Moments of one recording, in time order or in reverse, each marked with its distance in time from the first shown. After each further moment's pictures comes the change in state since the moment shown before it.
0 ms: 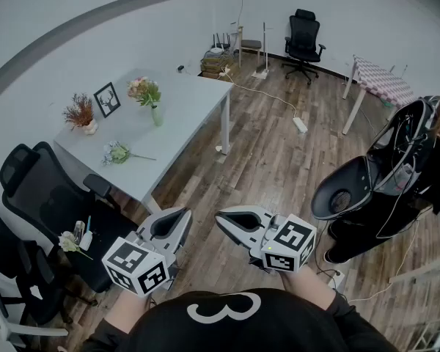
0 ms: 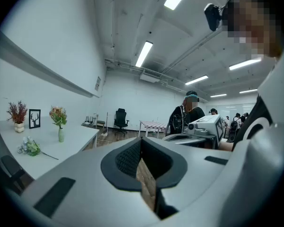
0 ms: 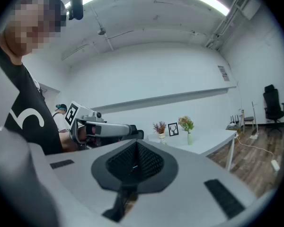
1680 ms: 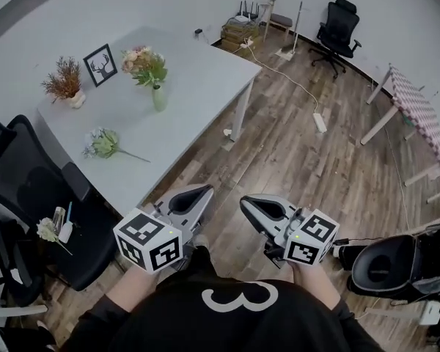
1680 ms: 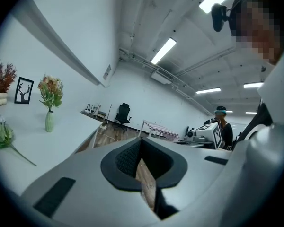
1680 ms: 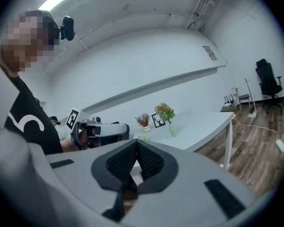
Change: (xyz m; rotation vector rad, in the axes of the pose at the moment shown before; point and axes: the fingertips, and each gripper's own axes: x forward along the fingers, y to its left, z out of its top) left arm 0.183 0.163 -0.025 -0.209 0.022 -0.021; right arm 0.085 -0.226 -0.037 0.191 0.082 -0.018
